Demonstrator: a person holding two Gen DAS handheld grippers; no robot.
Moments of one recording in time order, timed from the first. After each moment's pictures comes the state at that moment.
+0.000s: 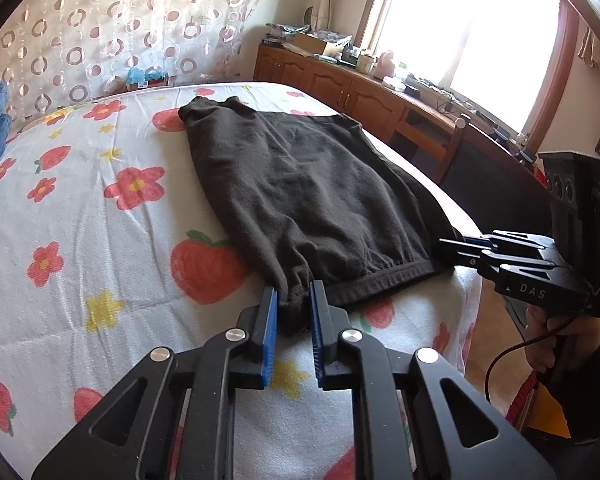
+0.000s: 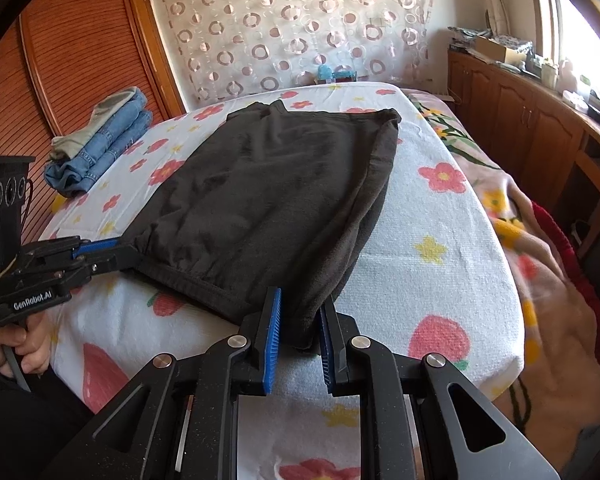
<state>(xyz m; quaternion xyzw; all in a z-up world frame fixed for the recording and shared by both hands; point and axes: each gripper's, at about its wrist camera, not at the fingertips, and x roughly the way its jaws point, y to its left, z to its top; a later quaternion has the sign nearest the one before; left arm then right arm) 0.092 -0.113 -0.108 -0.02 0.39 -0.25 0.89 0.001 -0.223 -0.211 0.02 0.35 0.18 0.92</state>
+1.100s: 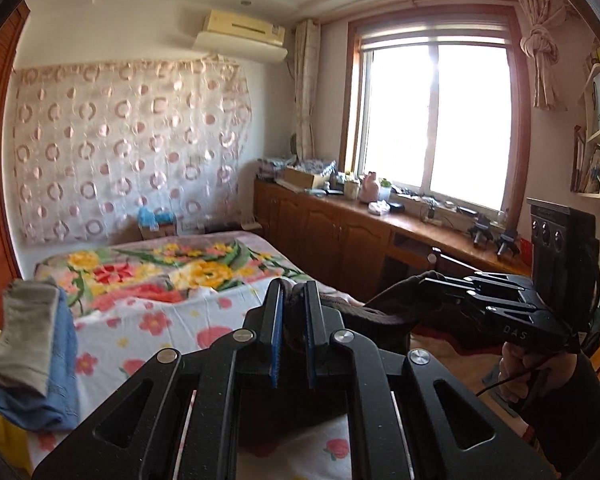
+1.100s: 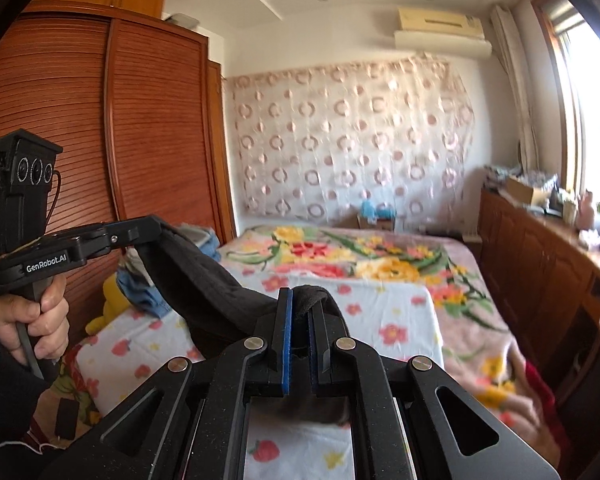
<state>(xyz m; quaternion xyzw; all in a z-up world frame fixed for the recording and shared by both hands) 0.068 -0.069 0.104 -0.01 0.16 -0.24 0.96 -0.067 -0.210 -0.027 -0.02 0.12 0.24 0.96</state>
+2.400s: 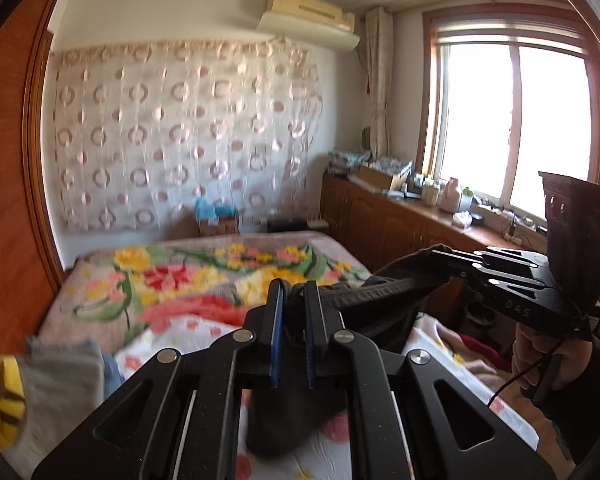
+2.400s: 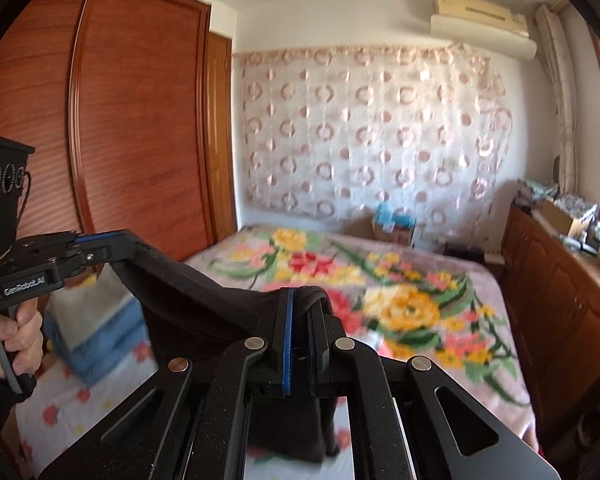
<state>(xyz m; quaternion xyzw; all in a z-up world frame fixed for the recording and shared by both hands) 0.267 0.003 0.108 -0.01 0.18 -0.14 0.97 0.229 -0.141 0.077 -0.06 0.14 0.26 0.95</state>
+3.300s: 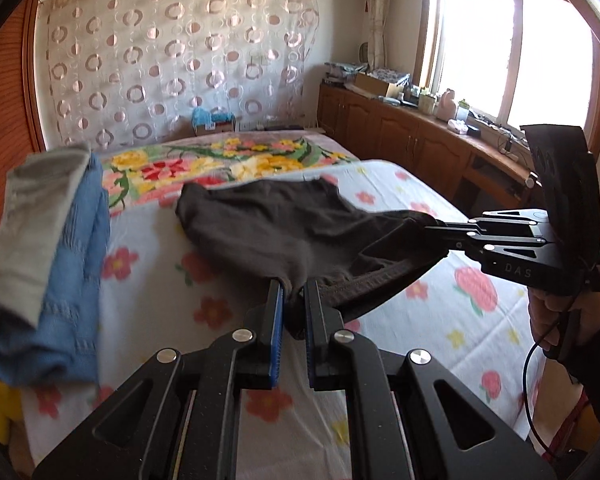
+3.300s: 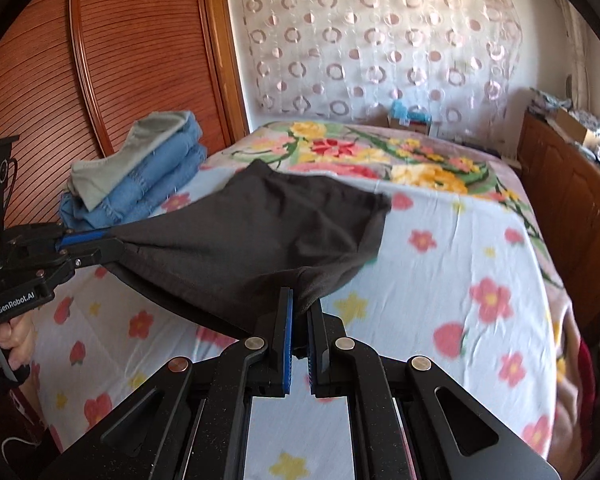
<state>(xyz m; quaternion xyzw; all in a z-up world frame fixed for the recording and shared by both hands) 0.163 -0.006 -0.042 0.01 0.34 -0.14 0.93 0.183 -0.117 0.022 -0.05 0.31 0.27 0.91</state>
